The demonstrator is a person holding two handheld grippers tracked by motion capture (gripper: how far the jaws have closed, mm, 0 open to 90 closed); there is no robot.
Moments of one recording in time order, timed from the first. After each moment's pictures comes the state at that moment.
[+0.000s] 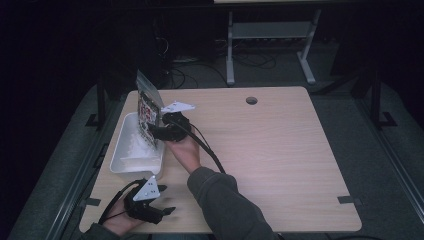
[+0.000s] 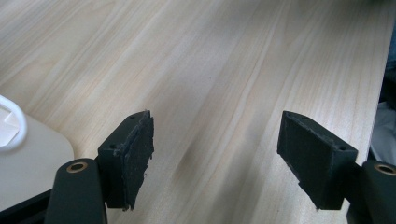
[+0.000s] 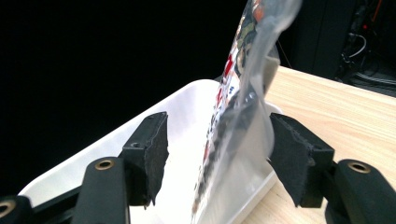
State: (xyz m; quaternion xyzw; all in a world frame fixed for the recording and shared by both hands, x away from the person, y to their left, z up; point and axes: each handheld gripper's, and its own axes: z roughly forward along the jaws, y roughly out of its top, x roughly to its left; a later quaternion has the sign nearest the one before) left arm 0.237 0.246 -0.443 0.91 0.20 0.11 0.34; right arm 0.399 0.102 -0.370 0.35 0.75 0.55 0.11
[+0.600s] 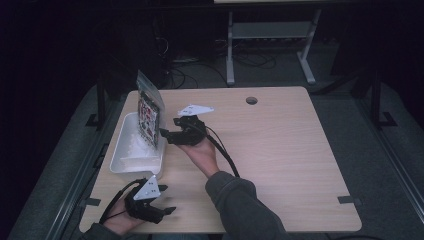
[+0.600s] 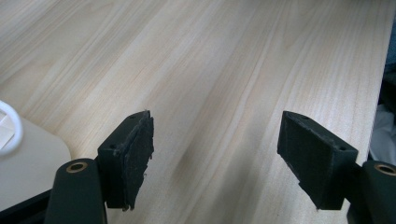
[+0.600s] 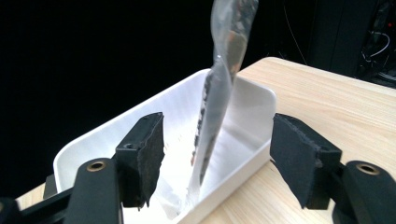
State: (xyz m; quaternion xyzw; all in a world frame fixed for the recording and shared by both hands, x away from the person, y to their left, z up) left arm 0.238 0.245 -0.444 0.91 0.20 0.11 0.34; right arm 0.387 0.057 -0.369 0.32 0.76 0.56 0.08
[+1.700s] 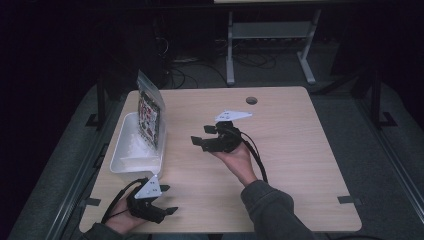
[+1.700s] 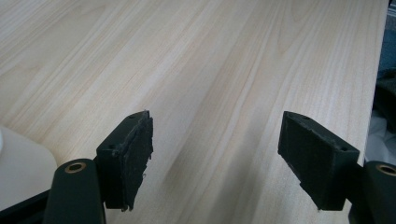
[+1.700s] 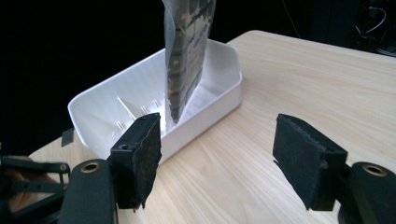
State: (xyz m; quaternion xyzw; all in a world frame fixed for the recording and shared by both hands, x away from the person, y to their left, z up) left arm 0.241 0.242 -0.447 0.91 0.20 0.10 0.36; right arm 0.369 -0.035 -0.376 0.33 0.77 0.54 0.06
